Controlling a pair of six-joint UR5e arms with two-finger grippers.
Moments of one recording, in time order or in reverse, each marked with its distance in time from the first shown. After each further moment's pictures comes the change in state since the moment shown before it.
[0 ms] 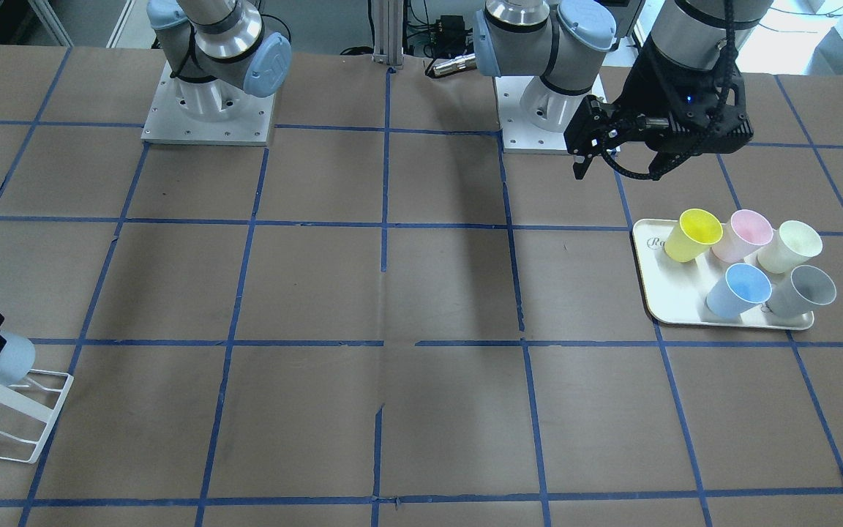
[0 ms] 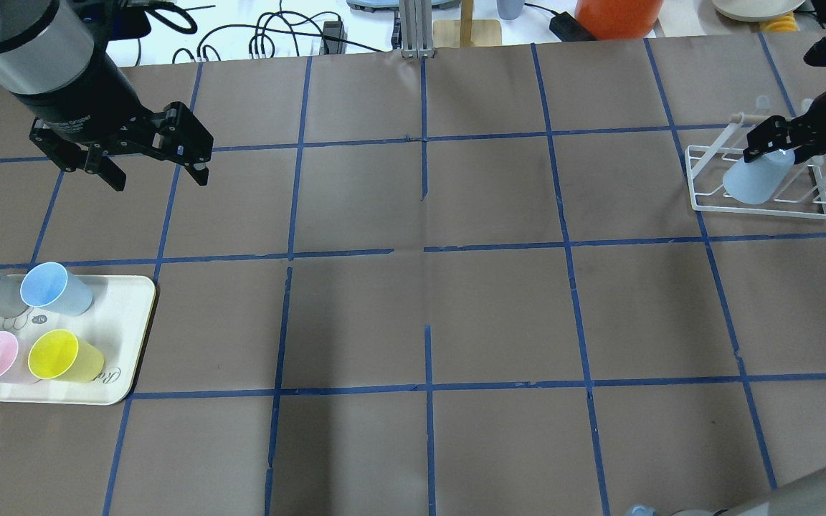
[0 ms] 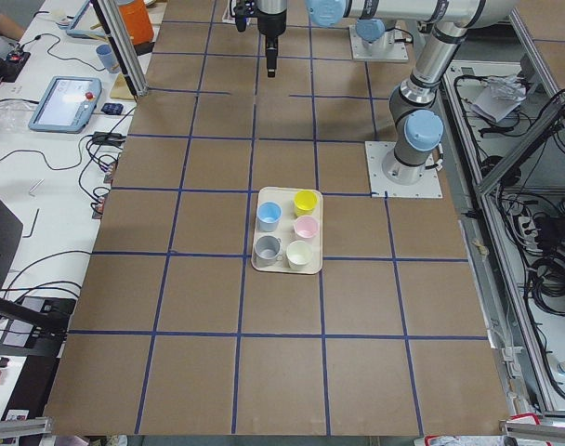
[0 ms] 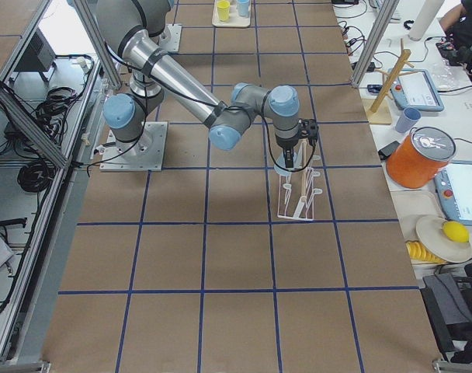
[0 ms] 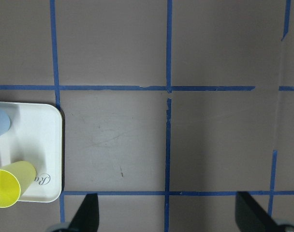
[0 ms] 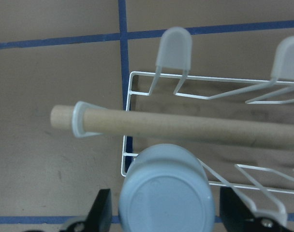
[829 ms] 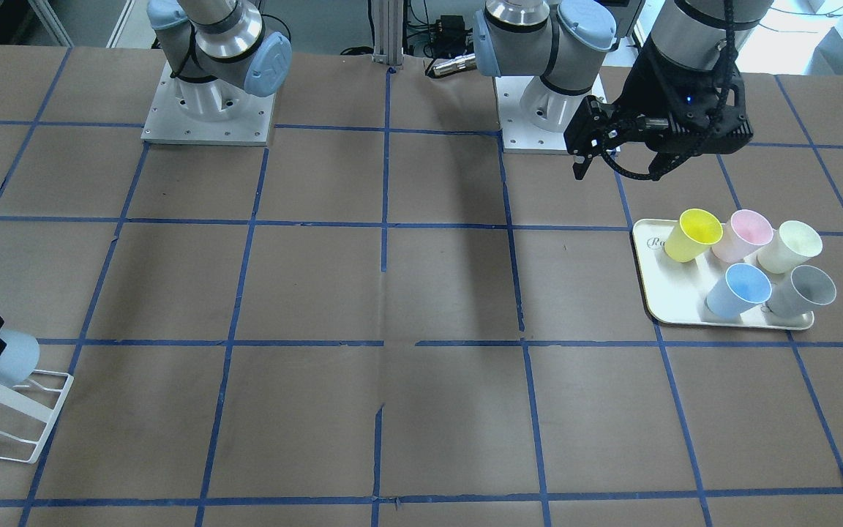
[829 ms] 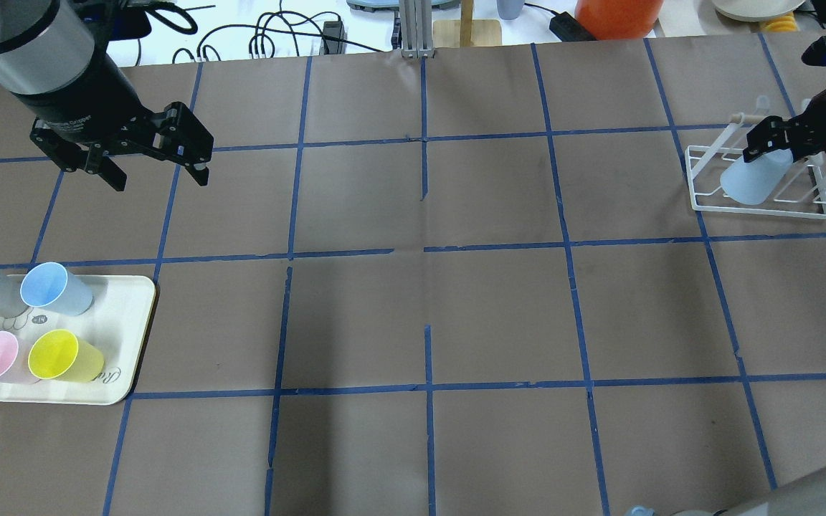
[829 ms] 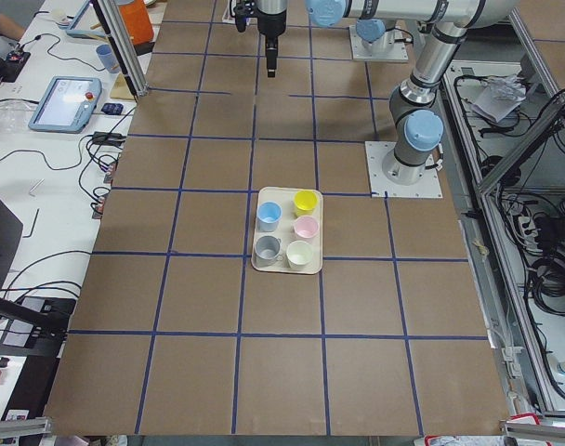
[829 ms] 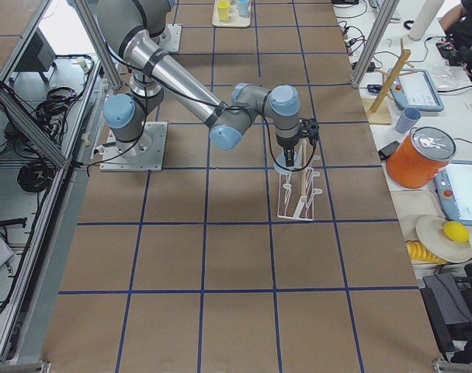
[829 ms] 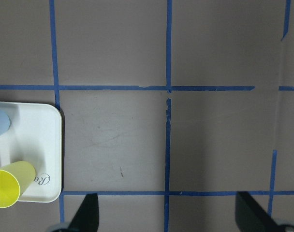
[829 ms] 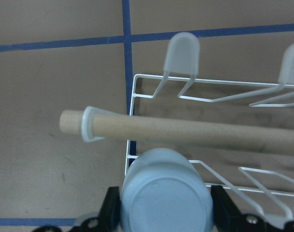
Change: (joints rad) left arm 0.000 0.000 0.000 0.000 -0.001 0.000; right arm 0.008 -0.002 -0.002 -0.002 0.002 0.005
